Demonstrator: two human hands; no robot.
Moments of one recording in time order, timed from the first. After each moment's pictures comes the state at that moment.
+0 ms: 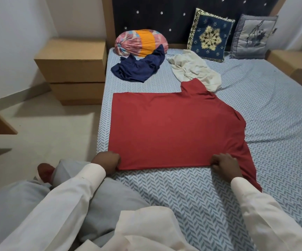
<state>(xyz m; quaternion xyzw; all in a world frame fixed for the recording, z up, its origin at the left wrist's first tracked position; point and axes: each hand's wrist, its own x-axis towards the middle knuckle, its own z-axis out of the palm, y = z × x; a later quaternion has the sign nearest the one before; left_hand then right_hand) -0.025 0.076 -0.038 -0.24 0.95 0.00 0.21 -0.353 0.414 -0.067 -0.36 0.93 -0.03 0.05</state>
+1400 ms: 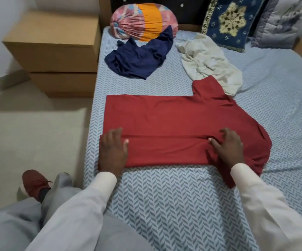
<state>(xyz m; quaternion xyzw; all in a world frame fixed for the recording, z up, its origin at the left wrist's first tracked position) -0.155 -0.012 -0.078 -0.42 0.86 0.13 -0.24 -0.467 0.241 -0.051 -0.26 0.95 -0.19 0.00</state>
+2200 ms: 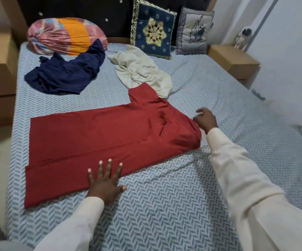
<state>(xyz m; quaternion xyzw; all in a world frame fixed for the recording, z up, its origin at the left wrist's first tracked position) -0.241 0.110 -0.083 -0.22 0.94 0.15 0.22 -0.611 0.328 0.029 -0.05 0.94 -0.33 0.06</state>
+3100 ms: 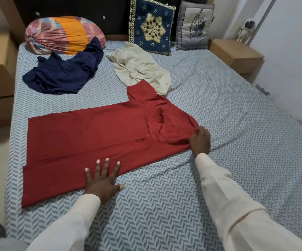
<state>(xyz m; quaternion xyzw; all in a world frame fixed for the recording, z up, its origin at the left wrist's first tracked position) -0.245 0.110 -0.080 -0.22 0.93 0.15 0.26 -0.541 0.348 -0.043 -0.04 0.95 -0.30 -0.07</state>
